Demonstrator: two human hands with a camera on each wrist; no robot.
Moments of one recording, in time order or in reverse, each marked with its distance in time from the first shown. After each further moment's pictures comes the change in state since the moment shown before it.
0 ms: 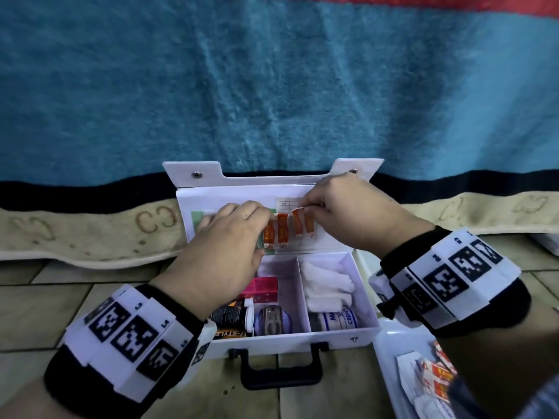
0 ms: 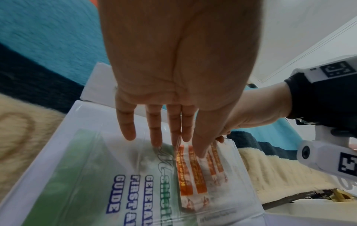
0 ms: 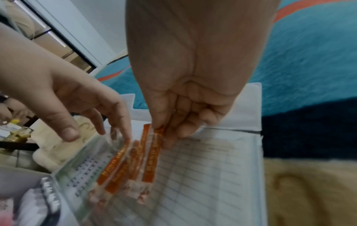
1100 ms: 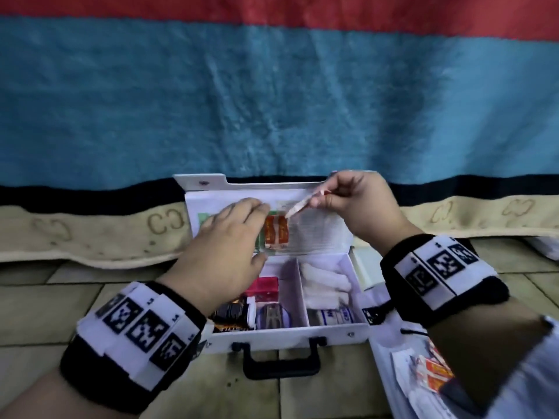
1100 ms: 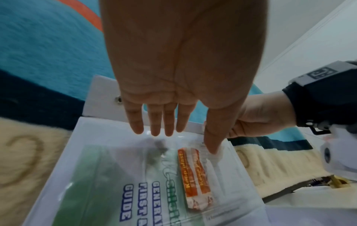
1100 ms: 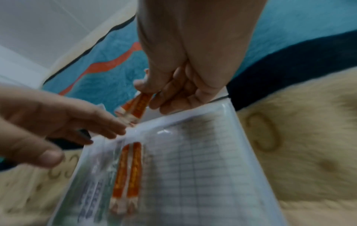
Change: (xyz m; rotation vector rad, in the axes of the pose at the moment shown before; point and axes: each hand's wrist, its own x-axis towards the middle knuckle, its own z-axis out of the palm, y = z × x) left_hand -0.009 0.003 -0.006 0.052 -0.004 -0.029; right_hand -0.010 0.013 0.007 0.950 0.313 0.070
